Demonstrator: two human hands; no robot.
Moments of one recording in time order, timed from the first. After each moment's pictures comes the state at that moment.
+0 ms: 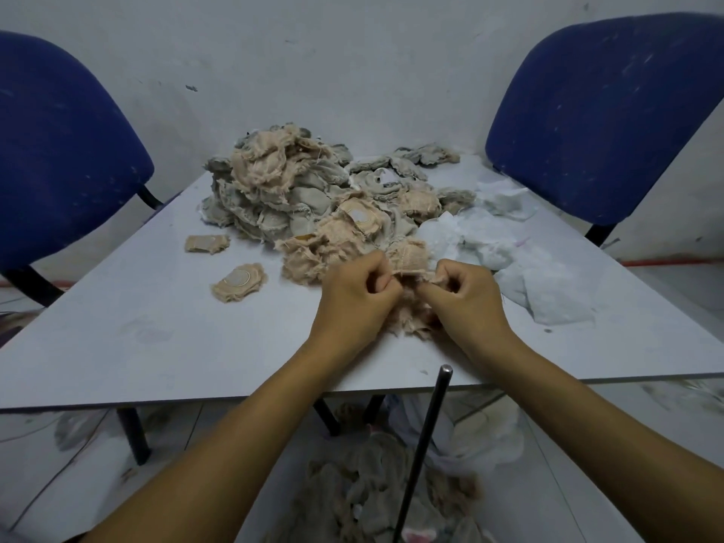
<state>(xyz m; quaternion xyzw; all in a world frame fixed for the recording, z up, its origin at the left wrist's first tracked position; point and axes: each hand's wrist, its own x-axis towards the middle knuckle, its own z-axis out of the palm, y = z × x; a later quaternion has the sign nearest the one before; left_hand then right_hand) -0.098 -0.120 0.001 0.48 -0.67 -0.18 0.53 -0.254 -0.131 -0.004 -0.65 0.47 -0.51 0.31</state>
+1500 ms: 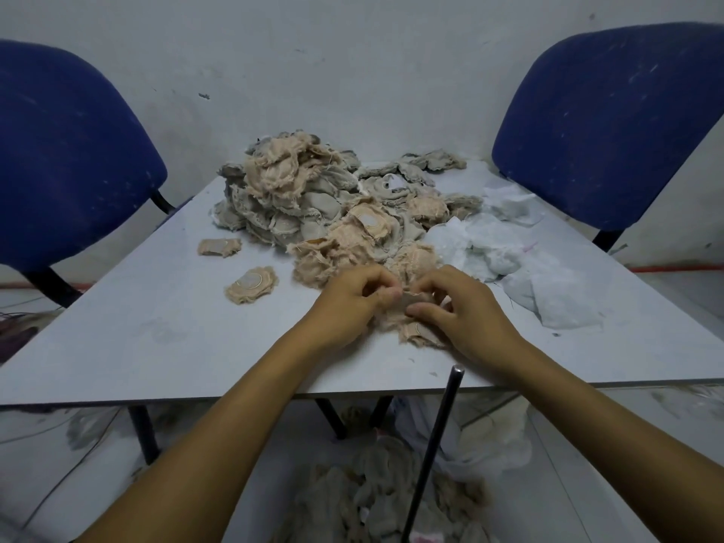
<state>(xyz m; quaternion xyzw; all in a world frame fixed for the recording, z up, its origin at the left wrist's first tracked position) -0.069 -0.129 0.008 0.45 -0.71 -0.36 0.41 -0.265 -0.137 -0.005 -0.80 0.44 -0.37 0.20</state>
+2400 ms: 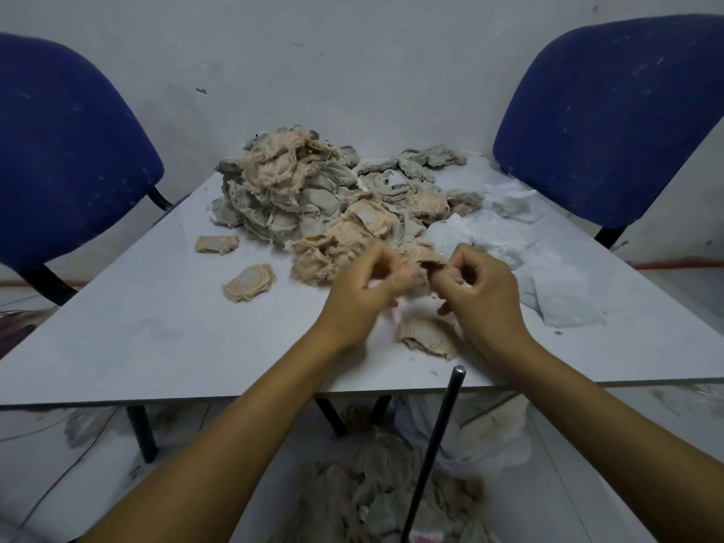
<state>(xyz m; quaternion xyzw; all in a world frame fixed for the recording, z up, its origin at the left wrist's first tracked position) -0.086 -0.119 0.013 0.39 -0.67 -0.37 0.51 -0.258 -0.134 0.002 -0.66 0.43 -0.55 0.27</state>
